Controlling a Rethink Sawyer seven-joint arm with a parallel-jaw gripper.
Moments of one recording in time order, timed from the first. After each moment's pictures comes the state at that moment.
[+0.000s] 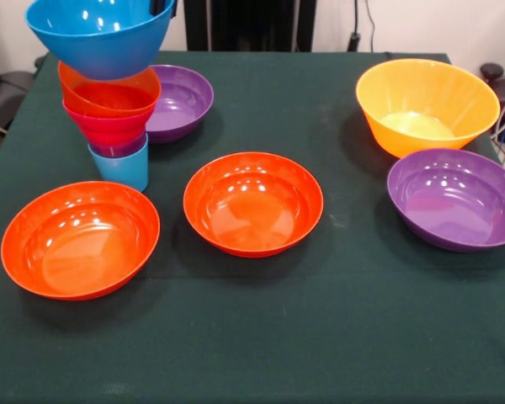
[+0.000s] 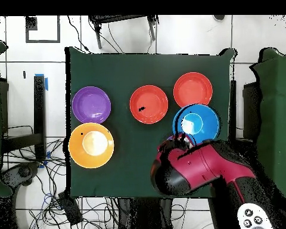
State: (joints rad) arm -0.85 -1.11 0.73 2.10 -0.96 0.50 1.71
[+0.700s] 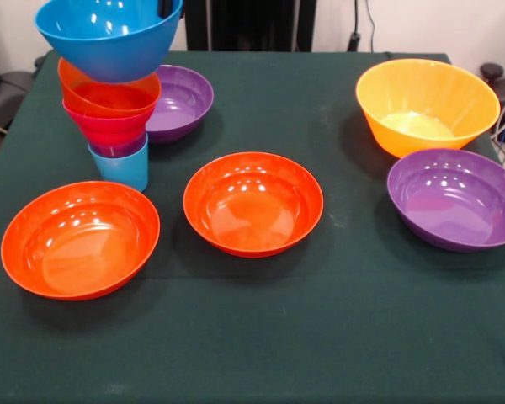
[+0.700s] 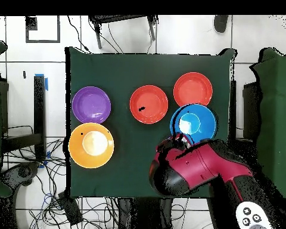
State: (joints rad) arm -0.86 -1.11 0.75 2.11 -0.95 0.50 1.71
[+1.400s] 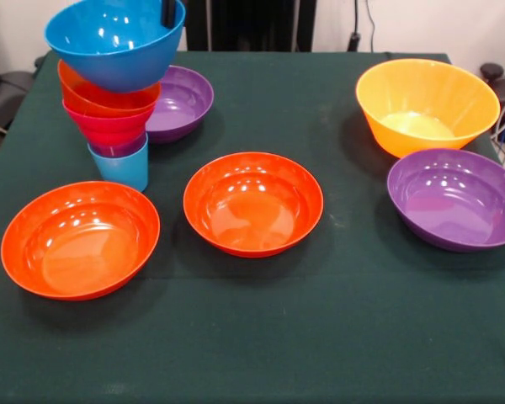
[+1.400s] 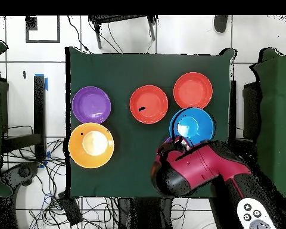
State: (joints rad) arm -0.87 -1.07 0.76 2.12 -0.98 0.50 1.71
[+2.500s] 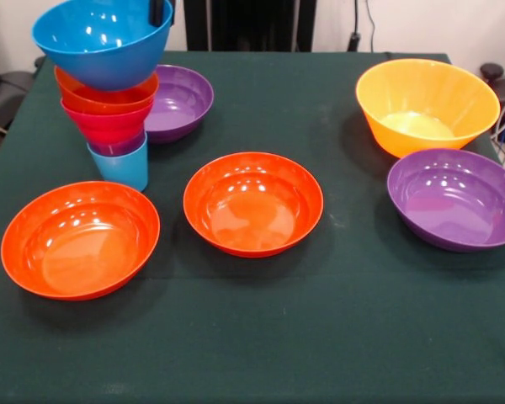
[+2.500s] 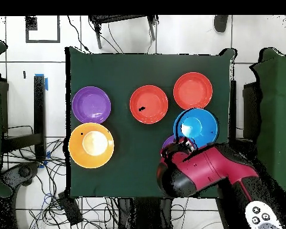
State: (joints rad) arm -0.92 -1.07 0.78 2.13 -0.98 0.49 1.71
